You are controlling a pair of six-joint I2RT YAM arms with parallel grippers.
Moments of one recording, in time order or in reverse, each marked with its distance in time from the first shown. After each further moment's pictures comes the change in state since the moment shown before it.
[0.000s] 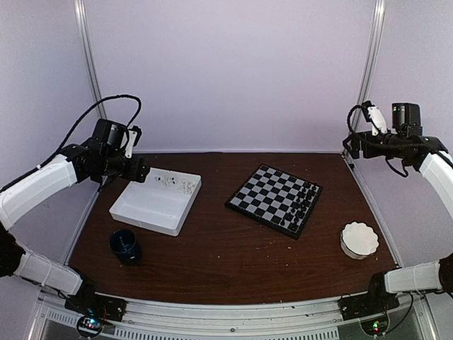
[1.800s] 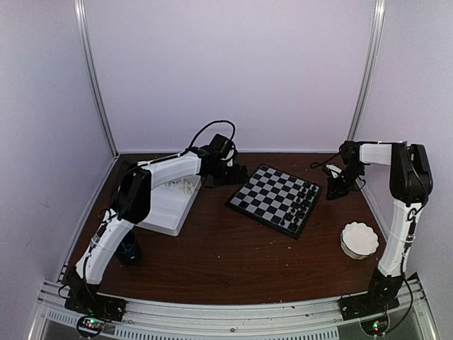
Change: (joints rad) left arm -0.249 1.314 1.157 0.040 0.396 -0.422; right arm -0.047 0.887 0.219 -0.210 -0.041 -0.100
